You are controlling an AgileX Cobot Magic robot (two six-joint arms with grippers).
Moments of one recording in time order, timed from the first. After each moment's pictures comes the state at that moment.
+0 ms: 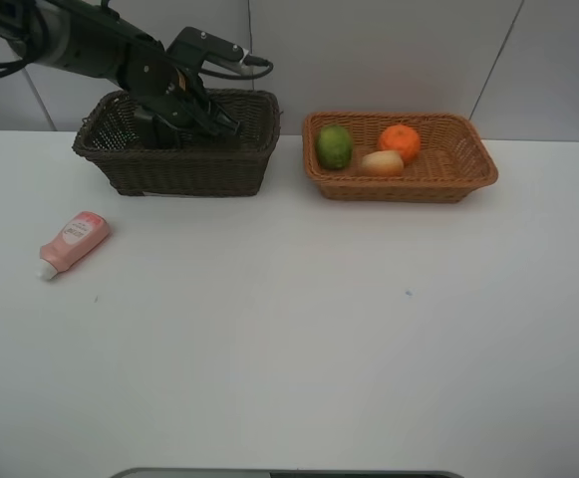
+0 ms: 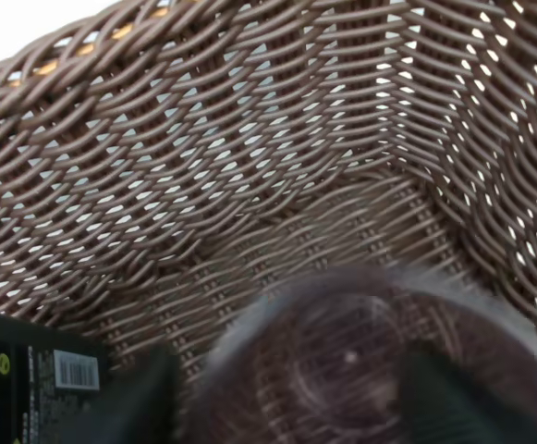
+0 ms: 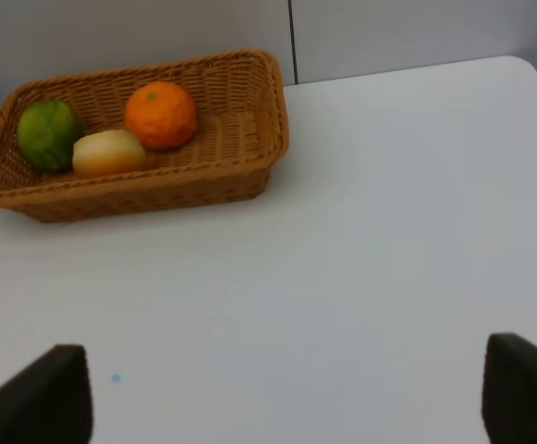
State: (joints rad) left arm -0.37 2.16 -1.48 0.32 0.16 -0.14; right arm 0.01 -0.01 -0.53 -0.09 1.06 0.13
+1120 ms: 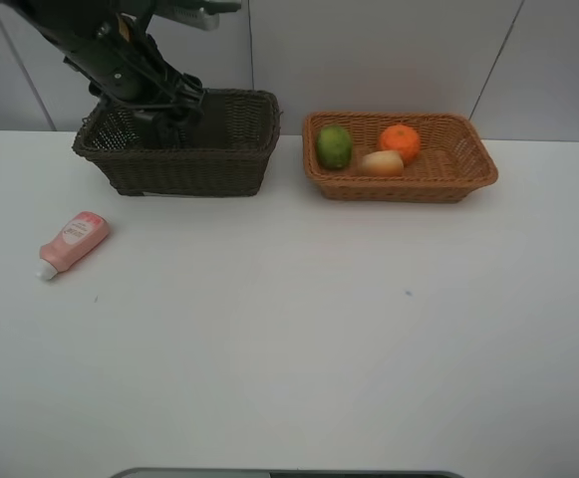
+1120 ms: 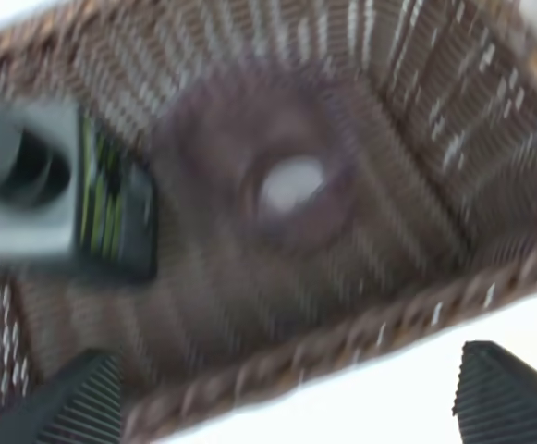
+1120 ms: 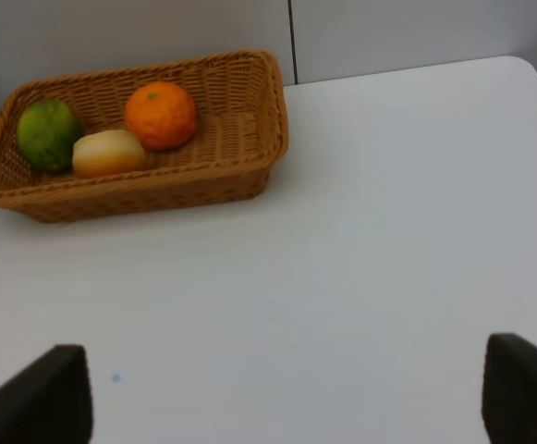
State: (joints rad) left arm -0.39 1.78 -1.24 0.24 0.40 -0.14; right arm 0.01 -0.01 -0.53 -0.09 1.06 0.13
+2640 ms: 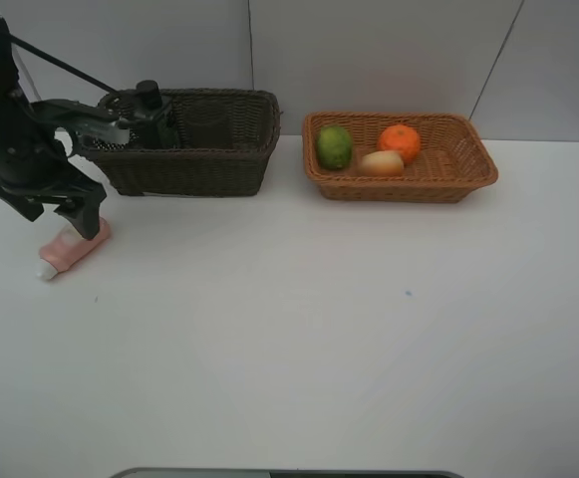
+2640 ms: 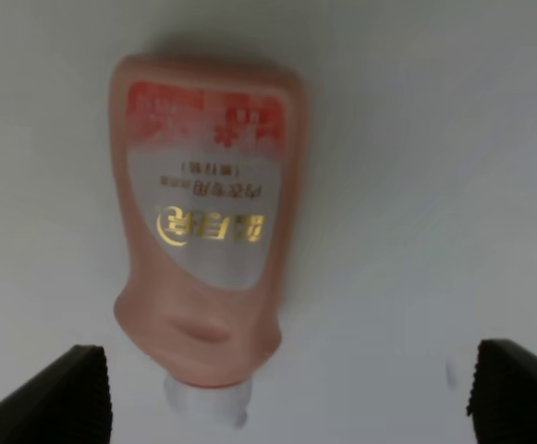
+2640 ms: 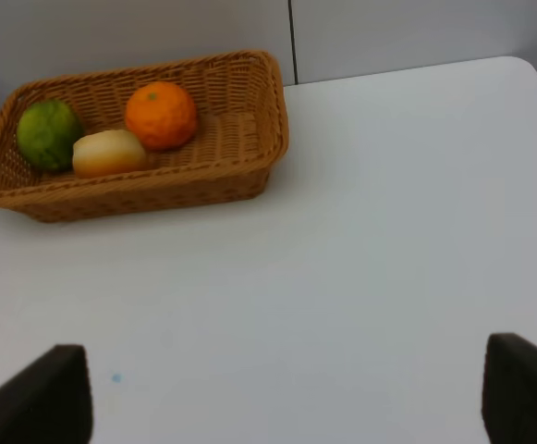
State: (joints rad) left arm -0.11 1.87 -1.13 0.08 0.79 0.20; right arm 0.01 -0.01 -0.53 -0.09 1.06 0.13
